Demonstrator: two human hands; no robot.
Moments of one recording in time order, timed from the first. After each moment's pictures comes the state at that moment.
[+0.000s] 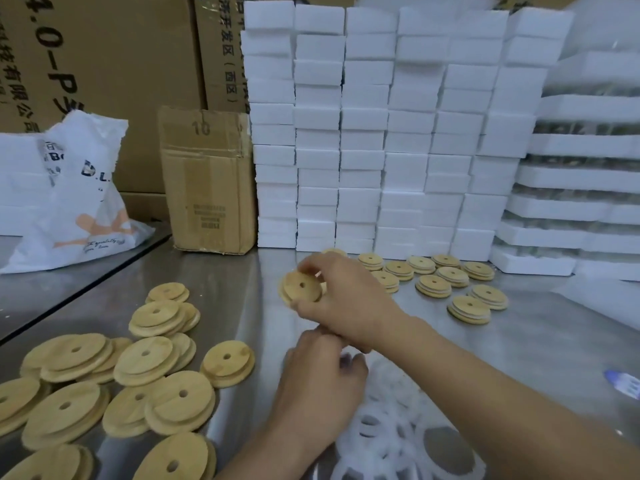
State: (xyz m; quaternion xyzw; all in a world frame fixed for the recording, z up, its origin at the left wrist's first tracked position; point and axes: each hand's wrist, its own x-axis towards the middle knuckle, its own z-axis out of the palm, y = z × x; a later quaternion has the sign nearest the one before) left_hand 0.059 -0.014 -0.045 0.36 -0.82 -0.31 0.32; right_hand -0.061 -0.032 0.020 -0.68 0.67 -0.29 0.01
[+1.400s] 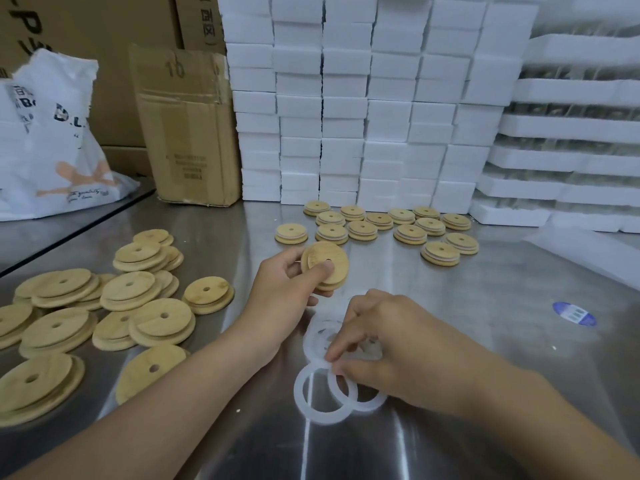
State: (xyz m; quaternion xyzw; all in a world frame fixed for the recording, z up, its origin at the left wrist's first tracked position) left_hand 0.060 -0.018 -0.042 0.30 -0.64 -0.57 0.42; right_hand -0.079 0.127 -0.013 -0.76 0.62 -0.19 0.07
